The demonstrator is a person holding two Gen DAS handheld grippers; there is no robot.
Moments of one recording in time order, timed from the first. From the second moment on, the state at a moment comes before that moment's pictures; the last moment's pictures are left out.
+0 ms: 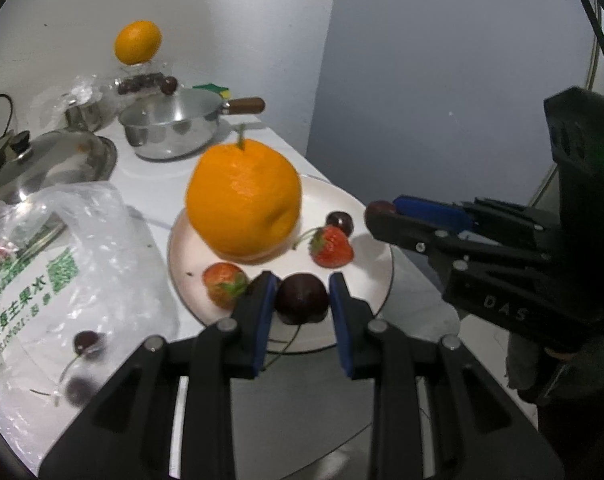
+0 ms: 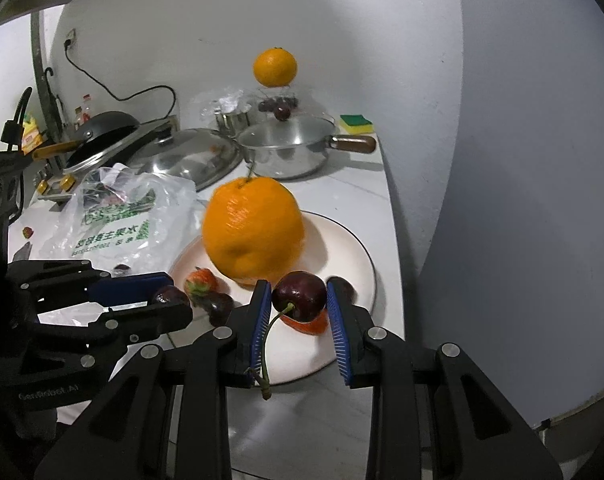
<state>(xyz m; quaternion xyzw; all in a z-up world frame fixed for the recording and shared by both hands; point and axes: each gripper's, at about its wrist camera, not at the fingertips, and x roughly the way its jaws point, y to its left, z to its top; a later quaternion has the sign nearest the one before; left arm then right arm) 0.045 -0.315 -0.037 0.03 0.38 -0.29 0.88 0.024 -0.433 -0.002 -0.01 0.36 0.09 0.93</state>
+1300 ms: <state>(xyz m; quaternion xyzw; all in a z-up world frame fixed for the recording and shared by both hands) 0.050 -0.315 -0.044 0.02 0.39 -0.29 0.88 0.040 -0.438 -0.024 -0.01 0.38 0.06 0.92</state>
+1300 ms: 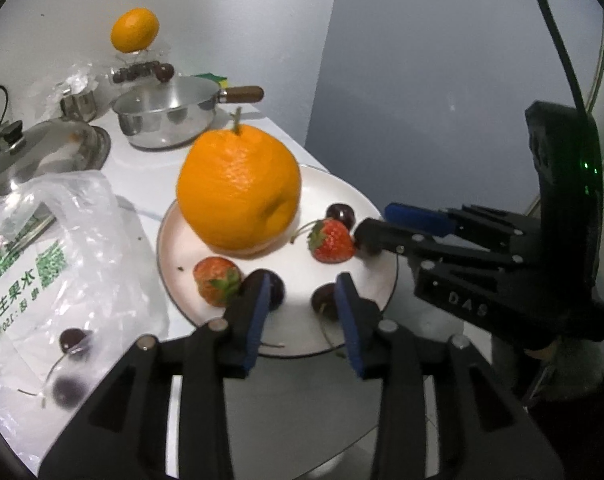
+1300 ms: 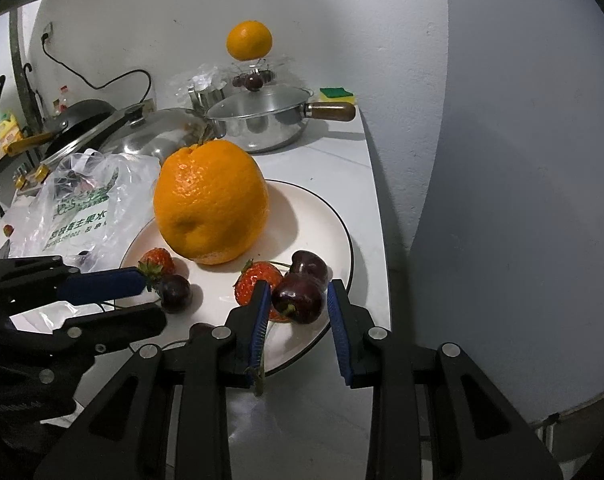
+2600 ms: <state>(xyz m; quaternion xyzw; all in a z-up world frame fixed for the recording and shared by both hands) 0.040 -0.118 -0.030 -0.06 0.34 -0.15 0.92 0.049 -0.280 0.009 -0.09 0.35 0.14 0.92</state>
